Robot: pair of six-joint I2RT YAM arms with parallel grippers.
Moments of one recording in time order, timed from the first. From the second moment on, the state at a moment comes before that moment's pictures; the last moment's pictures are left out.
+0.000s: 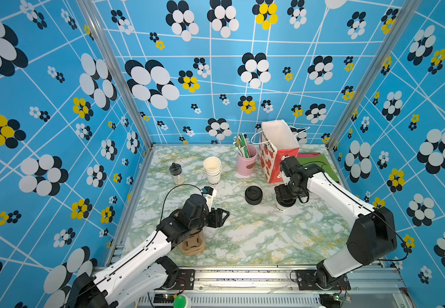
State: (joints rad) left arm -0.65 0.90 0.59 -0.33 0.22 -0.57; right arm 0.39 1.59 1.30 -1.06 0.14 0.15
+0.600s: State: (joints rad) left arm -0.65 0.90 0.59 -0.33 0.22 -0.58; right arm 0.38 1.61 1.36 -1.08 0.14 0.13
